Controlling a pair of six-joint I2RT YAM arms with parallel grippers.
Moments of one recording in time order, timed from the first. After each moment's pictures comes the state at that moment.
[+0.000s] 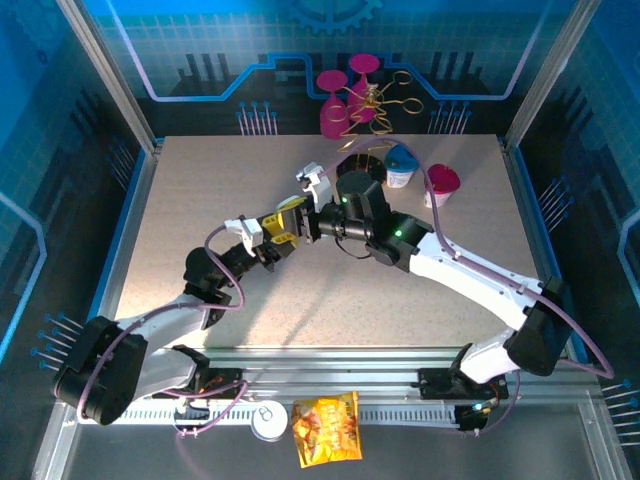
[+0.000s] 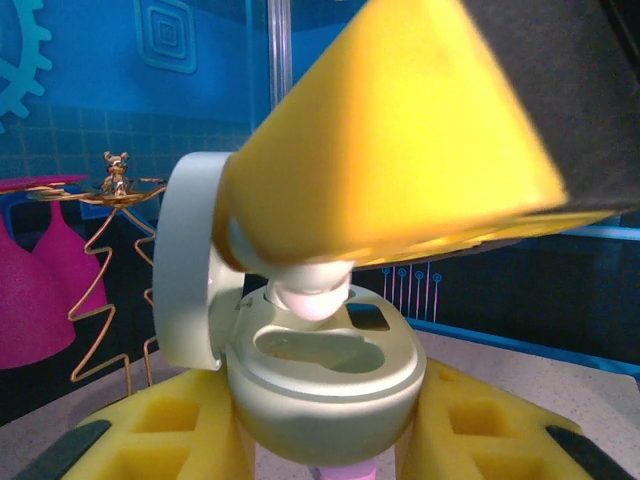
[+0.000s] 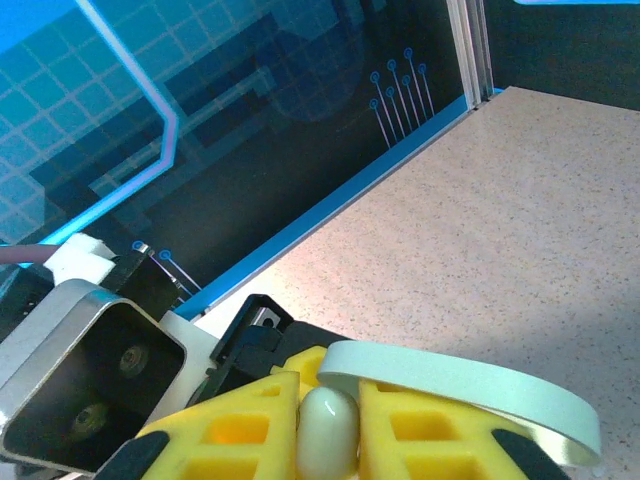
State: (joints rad) left arm -0.39 1.17 0.33 1.16 0.55 -0.16; right arm 0.87 1.46 1.32 -0.16 -0.25 0.33
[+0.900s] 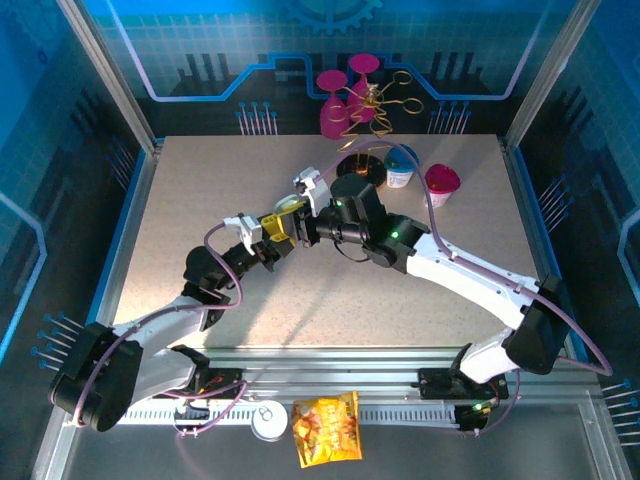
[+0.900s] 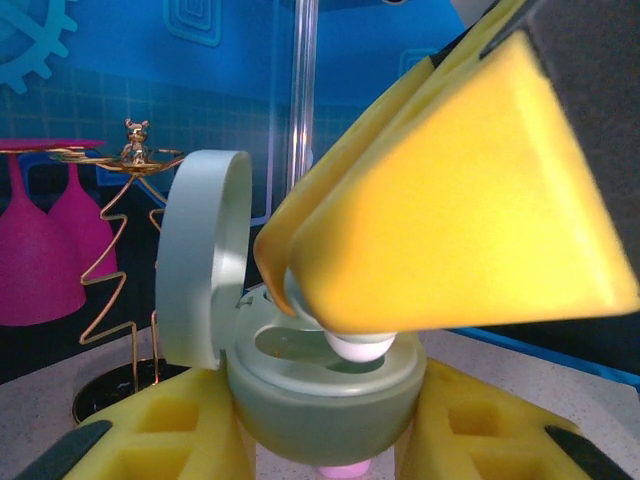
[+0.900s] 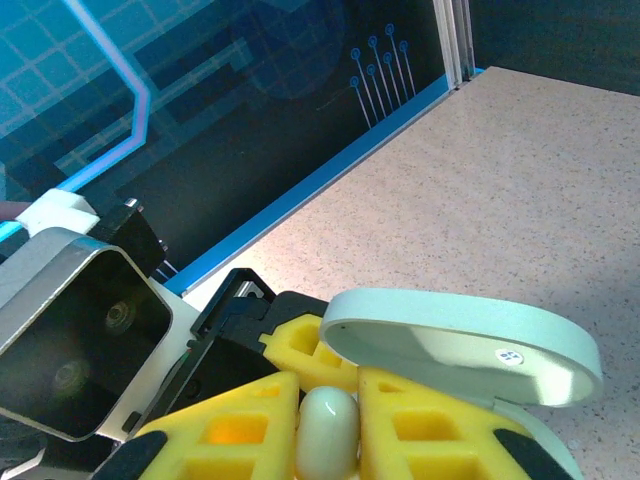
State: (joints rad) left arm -0.39 1.14 0.33 1.09 0.51 -0.20; right arm 0.88 1.46 1.32 -0.21 -0.19 0.31
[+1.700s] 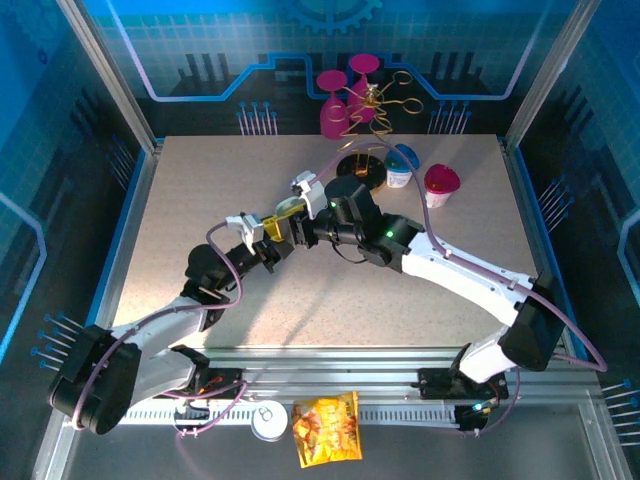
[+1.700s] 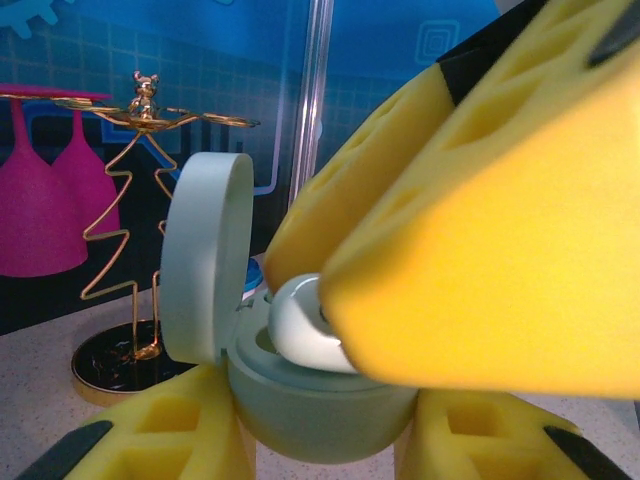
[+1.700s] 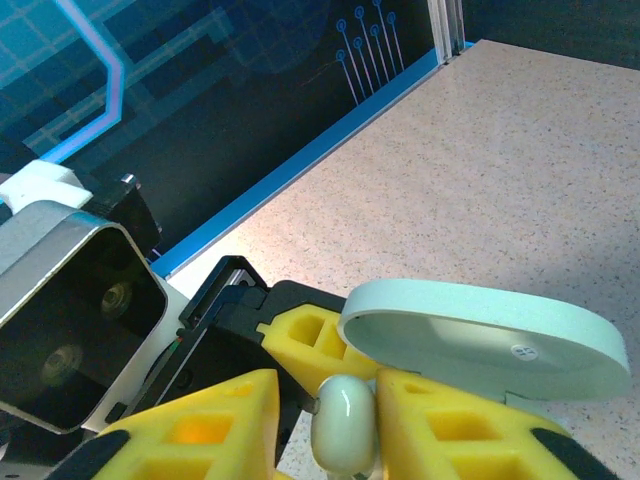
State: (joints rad) left arm -0.39 1.12 0.33 1.00 0.49 -0.22; right arm 0.89 1.49 1.33 -0.24 -0.18 0.30
